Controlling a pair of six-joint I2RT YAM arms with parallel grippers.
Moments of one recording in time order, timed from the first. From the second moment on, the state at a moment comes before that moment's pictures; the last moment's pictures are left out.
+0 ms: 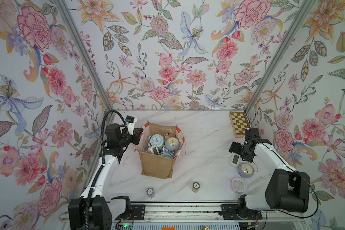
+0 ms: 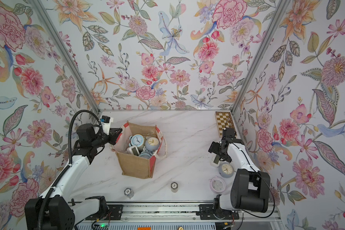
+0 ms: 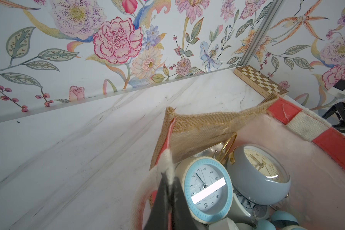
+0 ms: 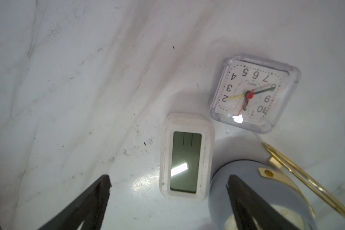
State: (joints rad) left arm 0.04 1.16 0.83 -0.08 0.60 0.09; right arm -0.12 1.43 0.95 -0.76 -0.05 0.35
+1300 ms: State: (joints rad) left arm 0.04 1.16 0.83 -0.08 0.60 0.09; right arm -0.07 1.62 0.92 -0.67 0.02 0.26
